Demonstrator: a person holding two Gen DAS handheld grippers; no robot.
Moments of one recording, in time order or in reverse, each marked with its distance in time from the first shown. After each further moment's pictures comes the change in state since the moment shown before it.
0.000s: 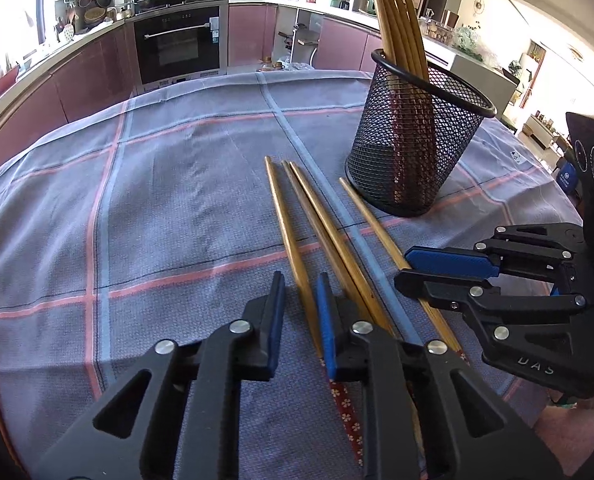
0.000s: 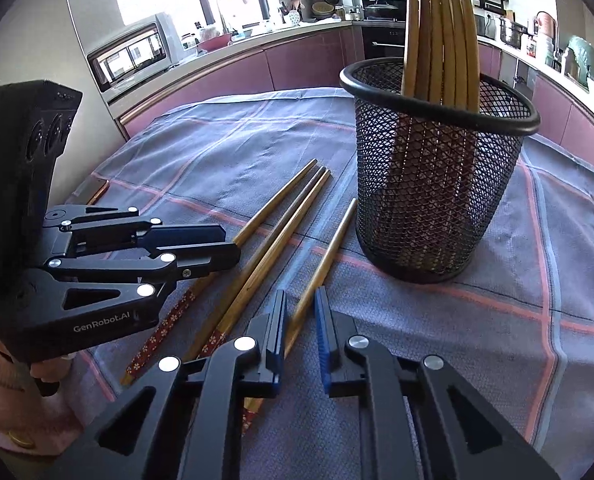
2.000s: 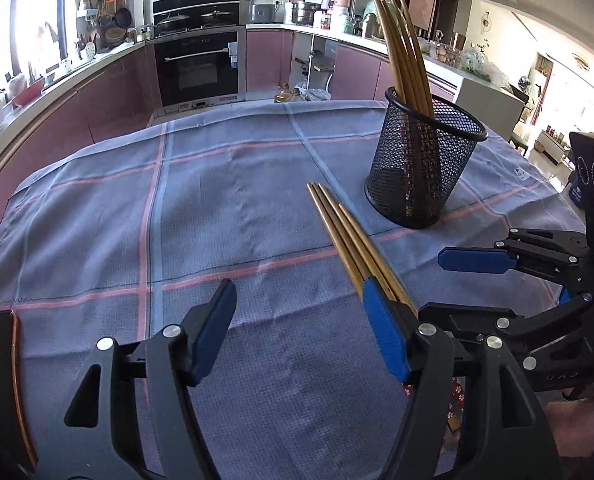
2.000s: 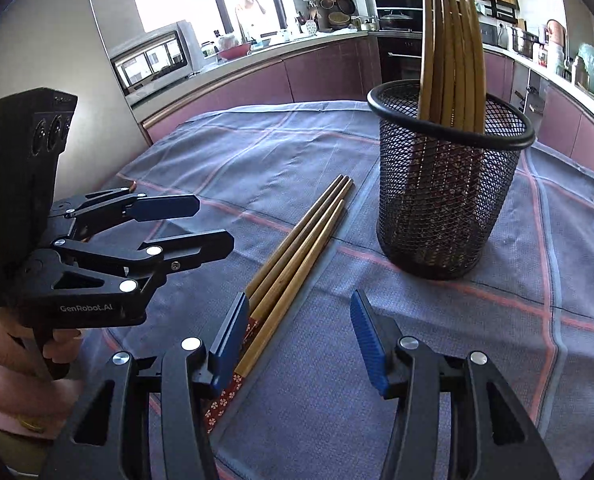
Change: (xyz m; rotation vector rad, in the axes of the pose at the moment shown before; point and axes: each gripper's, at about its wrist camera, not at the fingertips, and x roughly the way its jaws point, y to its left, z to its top) left arm -0.045 0.007 -0.014 -0.003 -0.098 0.069; right arm -0.019 0.014 -0.008 -0.045 -0.033 0.042
